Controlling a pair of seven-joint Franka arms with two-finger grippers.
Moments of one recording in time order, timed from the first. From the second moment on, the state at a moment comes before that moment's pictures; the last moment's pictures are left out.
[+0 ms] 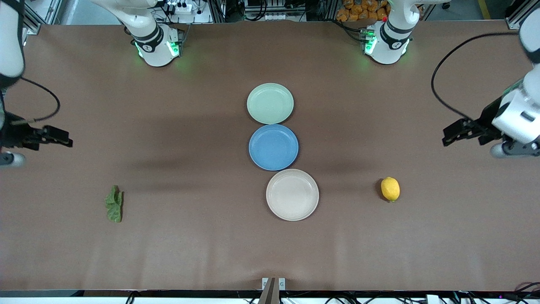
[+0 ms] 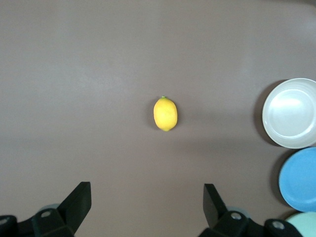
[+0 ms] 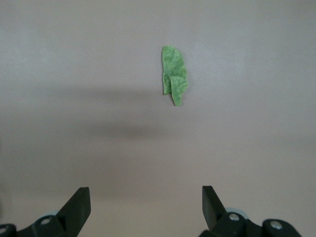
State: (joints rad) left arm -0.06 0.17 -0.03 -1.55 -0.03 1.77 -0.12; right arm -0.09 0.25 -0.01 -1.53 0.02 1.67 -0.18
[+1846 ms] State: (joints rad) left arm -0.09 0.61 -0.04 -1.82 0.02 2.46 -0.11; right arm -0.12 0.77 -0.01 -1.52 0.02 2.33 -0.39
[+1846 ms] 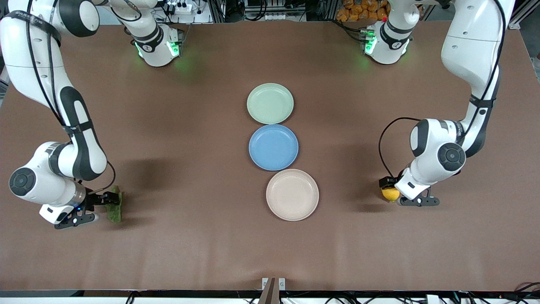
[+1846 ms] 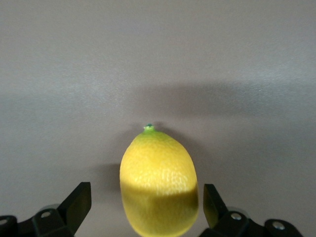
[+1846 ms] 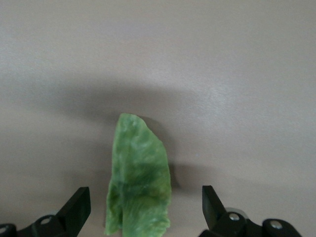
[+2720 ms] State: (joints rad) left arm -0.10 0.66 -0.04 -1.82 0.03 2.53 -0.10; right arm -0.12 0.82 -0.01 -1.51 0.04 2.37 -0.38
